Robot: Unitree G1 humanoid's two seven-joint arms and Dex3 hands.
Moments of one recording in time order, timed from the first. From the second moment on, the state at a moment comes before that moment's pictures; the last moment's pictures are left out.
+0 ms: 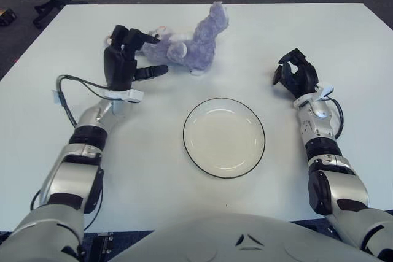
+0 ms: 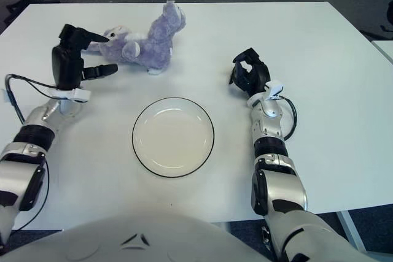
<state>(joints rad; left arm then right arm) -0.53 0.49 -0.12 0.73 0.80 -0.90 0.92 -0.49 -0.21 -0.22 0.79 0.21 -0.46 0.31</state>
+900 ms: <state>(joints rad) -0.58 0.59 -0.15 0.67 0.80 -0.75 0.75 -0.49 -0.21 -0.20 0.77 0.19 -0.42 0.28</state>
